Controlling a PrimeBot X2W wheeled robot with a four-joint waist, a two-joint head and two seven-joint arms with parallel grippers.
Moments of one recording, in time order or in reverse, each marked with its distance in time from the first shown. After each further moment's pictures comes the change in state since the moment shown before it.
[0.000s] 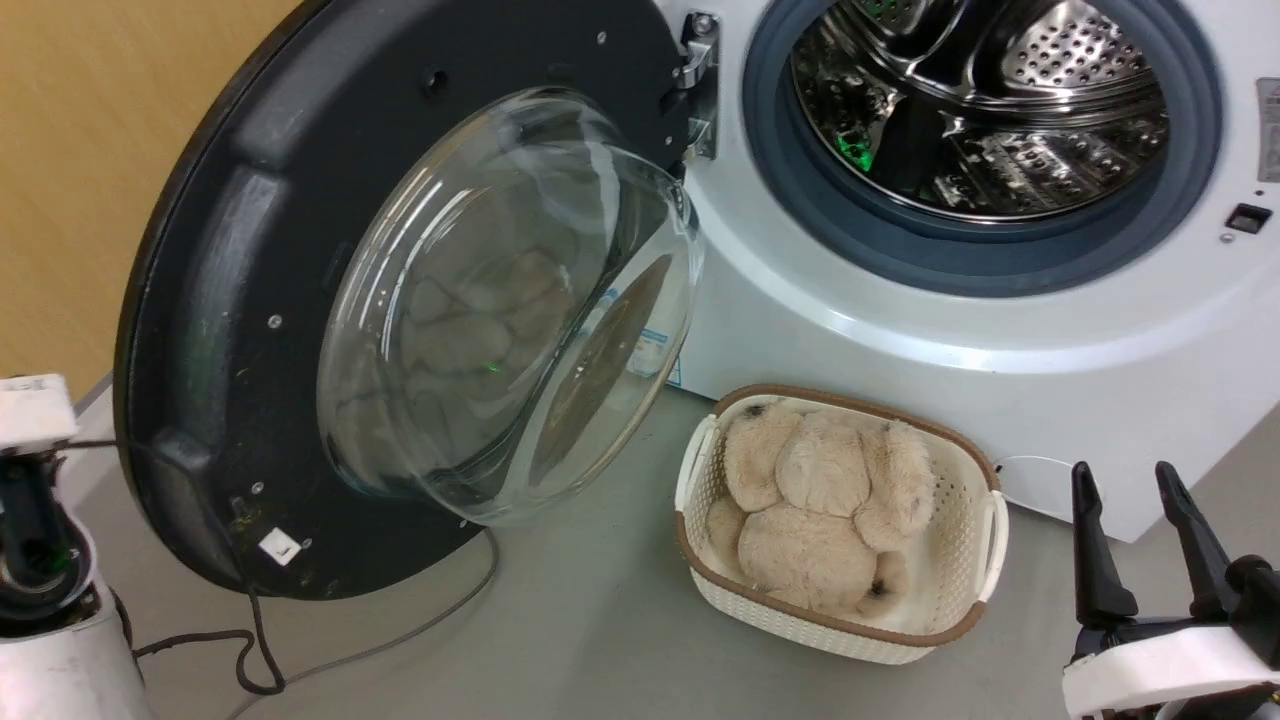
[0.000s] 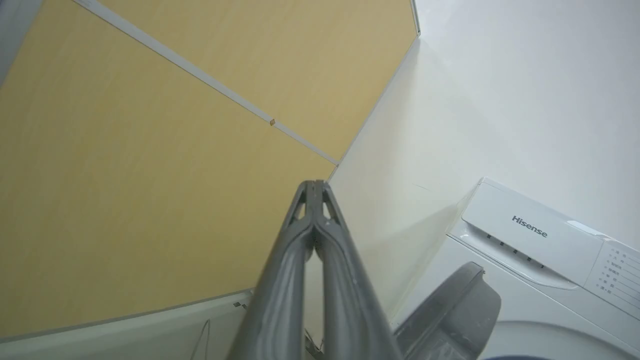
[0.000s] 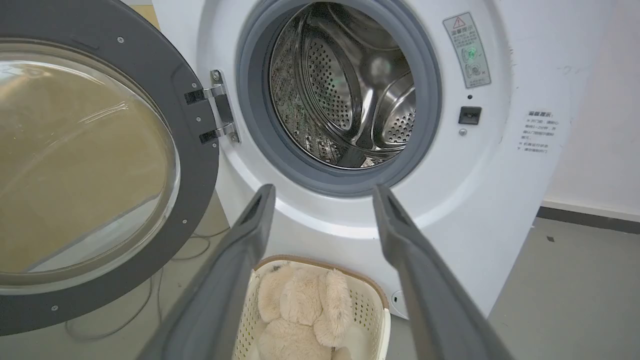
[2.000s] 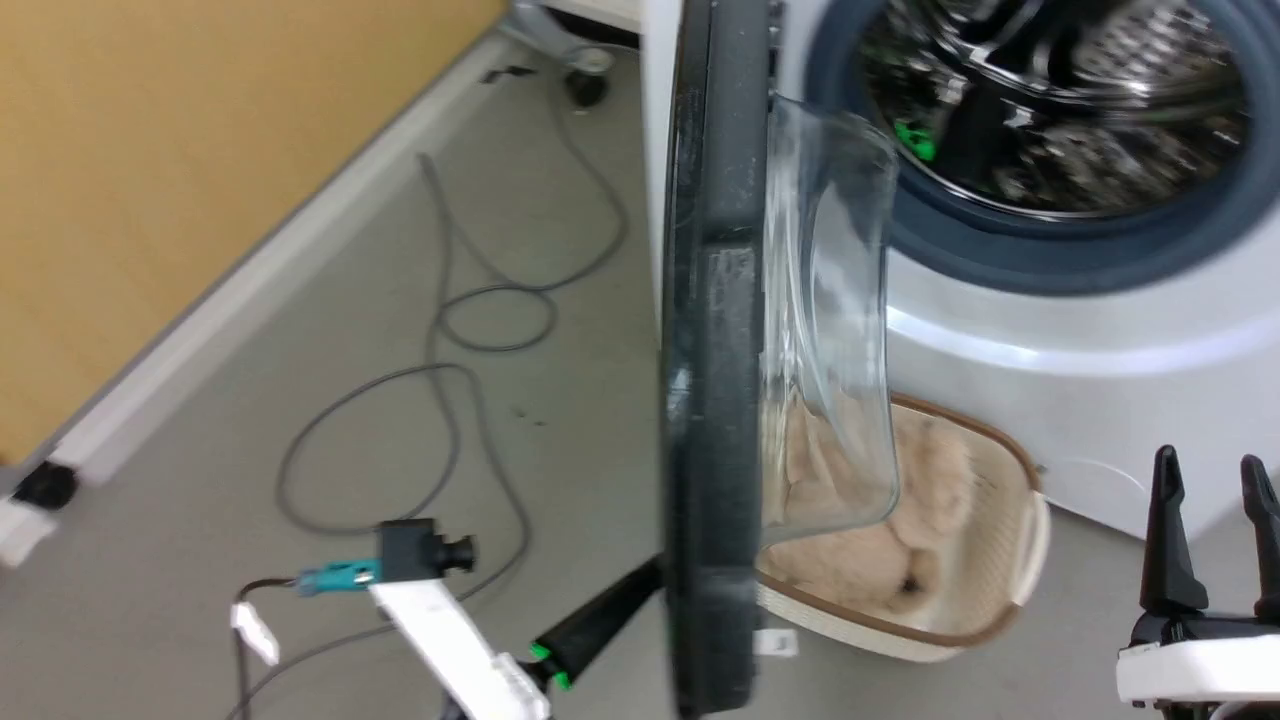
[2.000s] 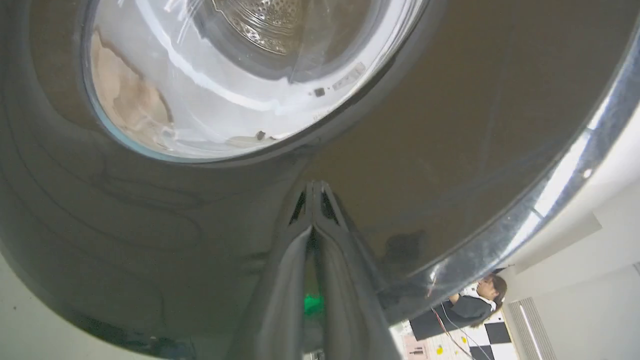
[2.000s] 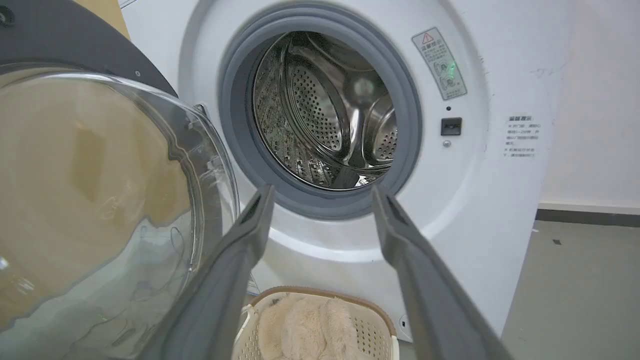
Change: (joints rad) left arm 0.413 -0.044 -0.650 -0.058 -0.831 -0.080 0.636; right arm -0.012 0.002 -0.091 0.015 0.068 0.000 -0.096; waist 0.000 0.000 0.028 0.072
